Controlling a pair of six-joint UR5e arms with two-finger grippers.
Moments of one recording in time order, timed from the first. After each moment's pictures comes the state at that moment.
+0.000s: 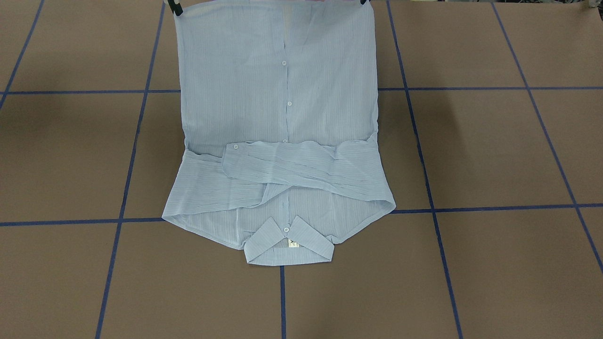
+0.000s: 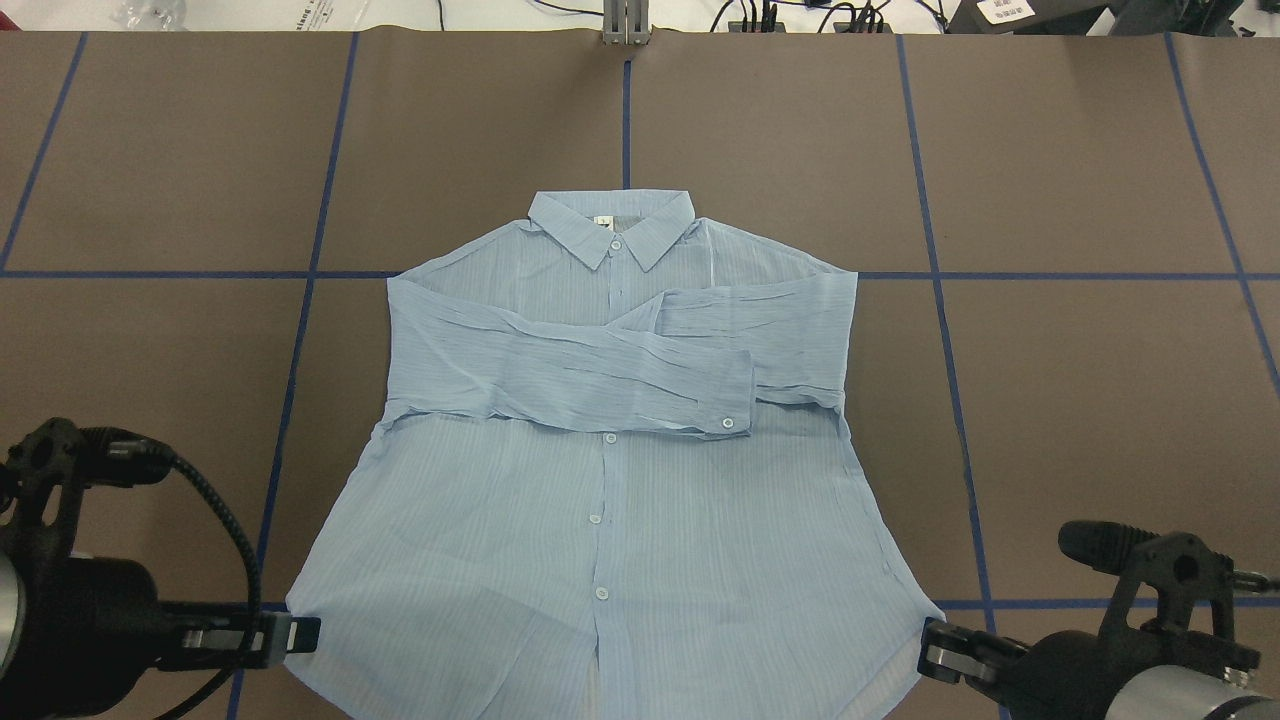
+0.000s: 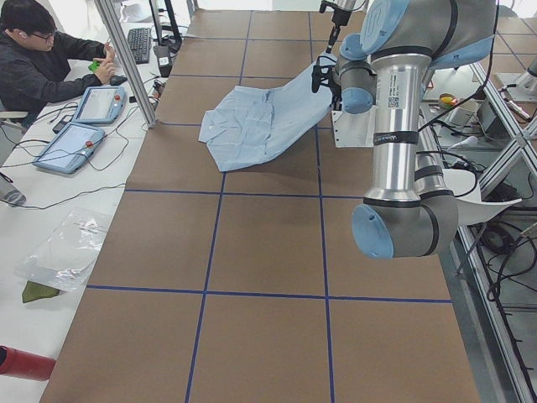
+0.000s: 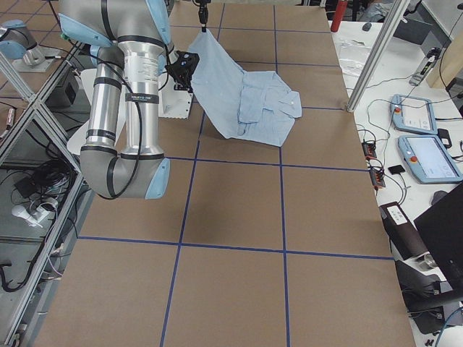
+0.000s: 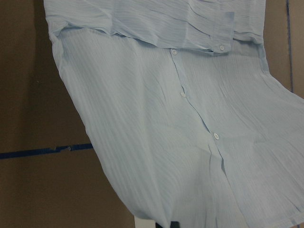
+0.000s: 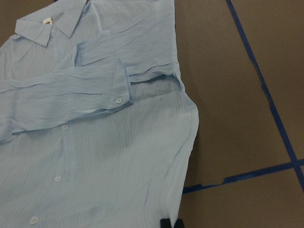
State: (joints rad) left arm -0.33 -1.64 -2.56 -1.68 -1.81 -1.41; right arm -0.06 -1.53 2.71 -1.83 1.21 1.87
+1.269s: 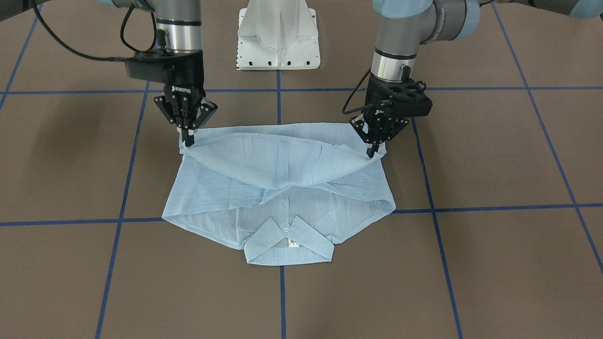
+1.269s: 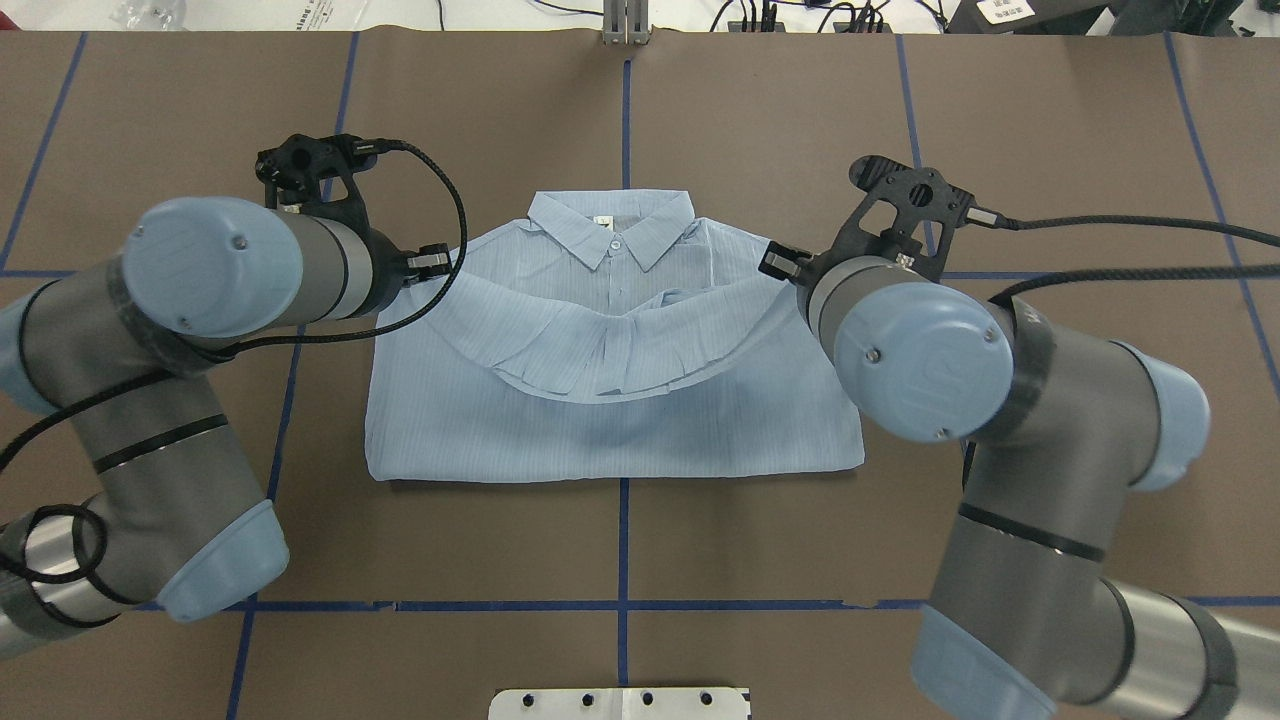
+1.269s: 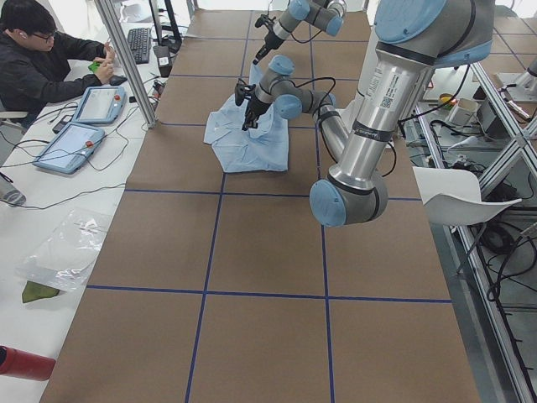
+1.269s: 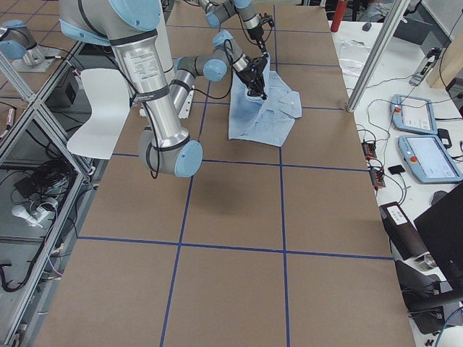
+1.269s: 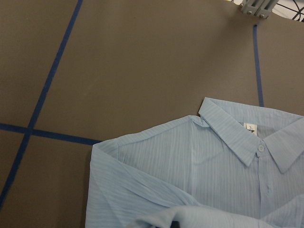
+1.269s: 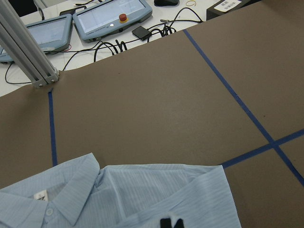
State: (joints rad) left arm -0.61 -2.04 -1.87 -1.75 -1.54 -1.35; right arm 0.51 -1.09 1.98 -1.62 1.26 1.60
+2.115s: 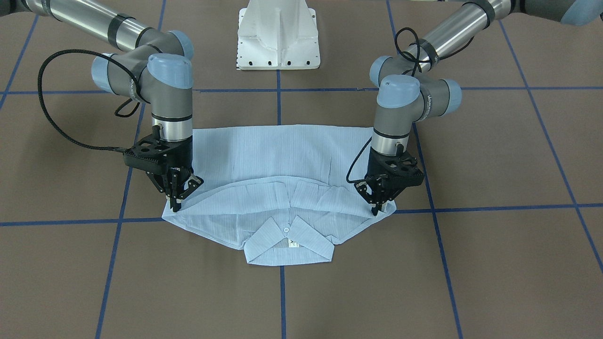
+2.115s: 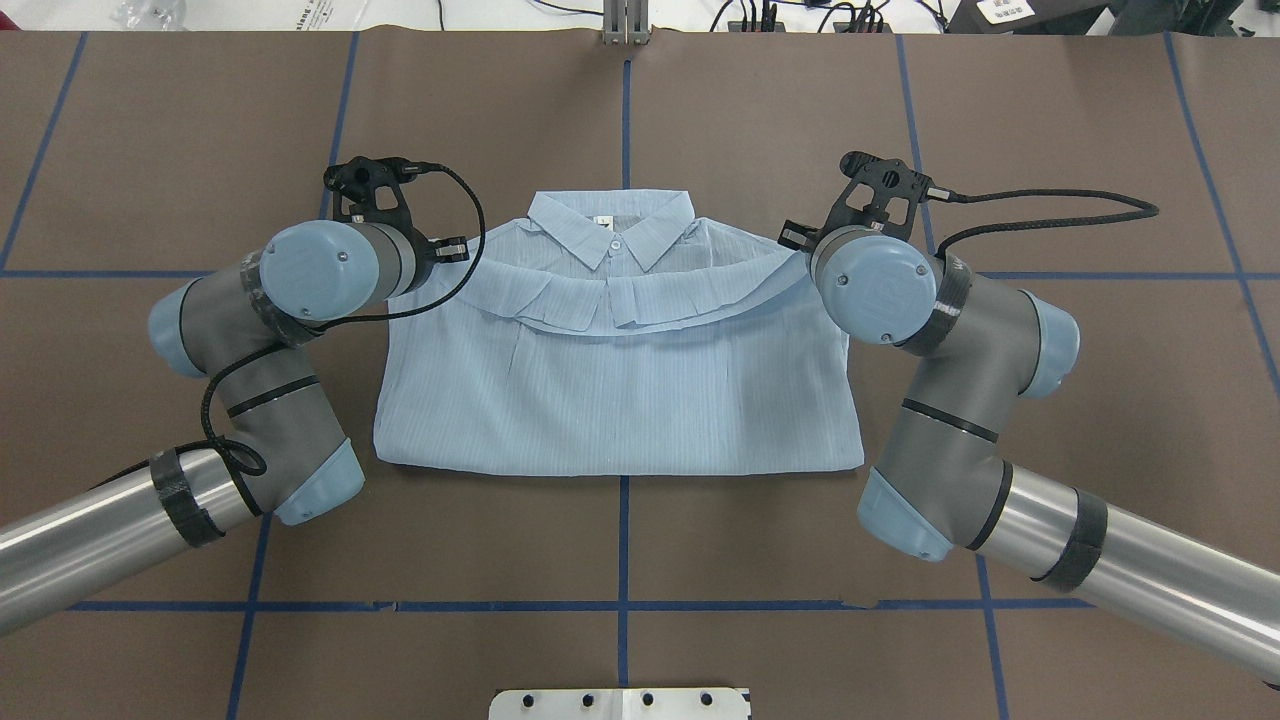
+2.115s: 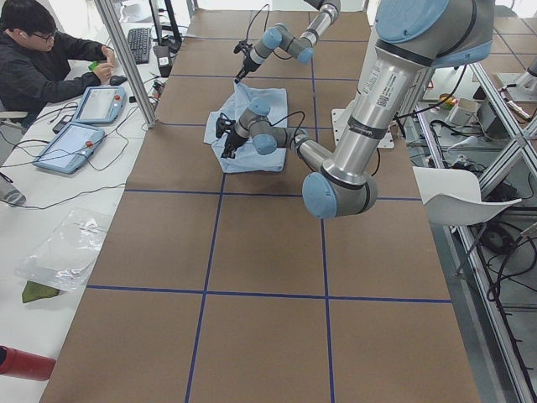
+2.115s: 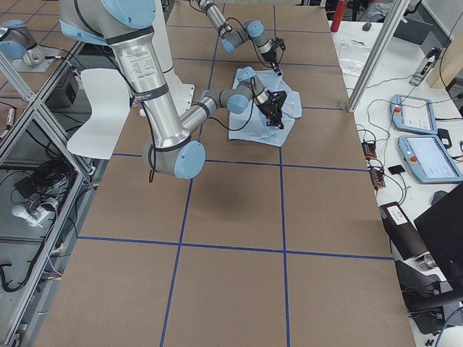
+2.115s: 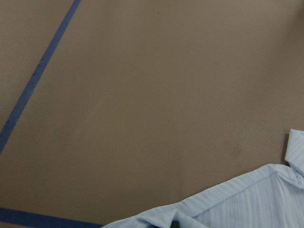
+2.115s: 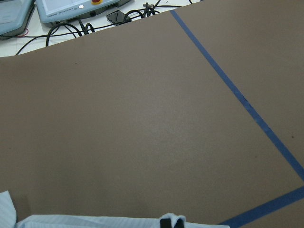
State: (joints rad) left arm -0.64 -2.10 -1.46 -2.13 -1.49 -1.27; right arm 0.59 -1.09 1.64 -1.32 1.31 1.53
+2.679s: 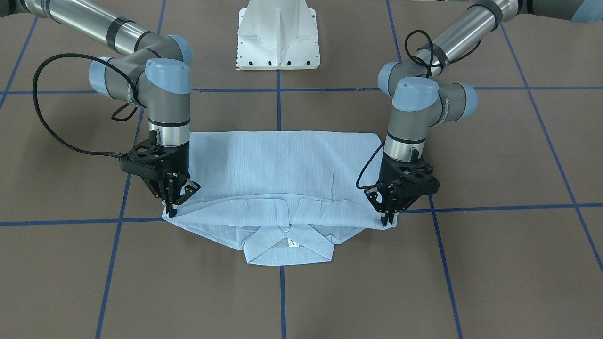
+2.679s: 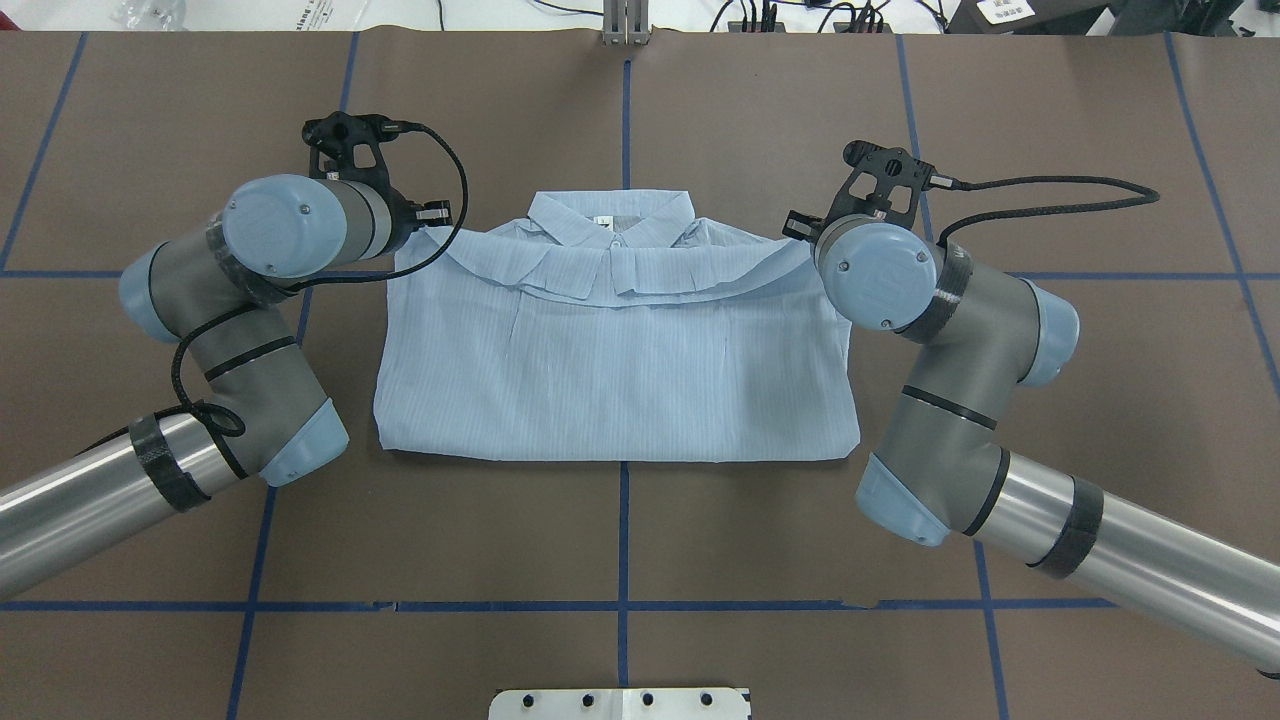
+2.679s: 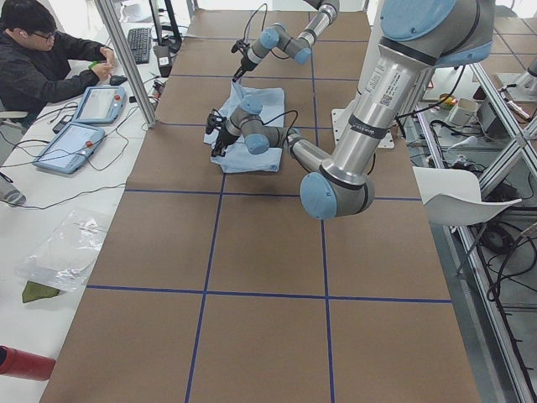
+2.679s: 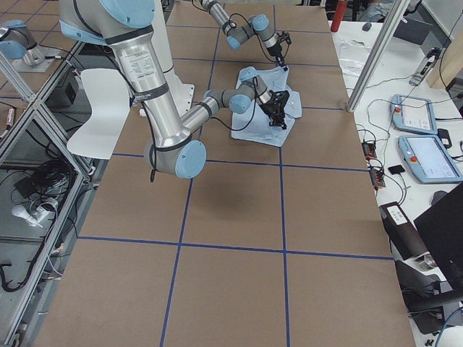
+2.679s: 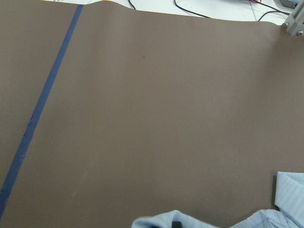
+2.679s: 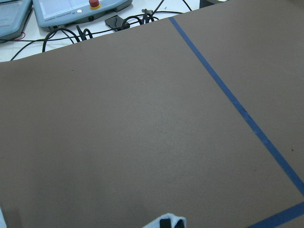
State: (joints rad) left arm -0.69 -2.10 -1.46 -2.15 -1.52 -1.18; right arm 0.60 -1.08 1.61 -1.32 1.31 1.50
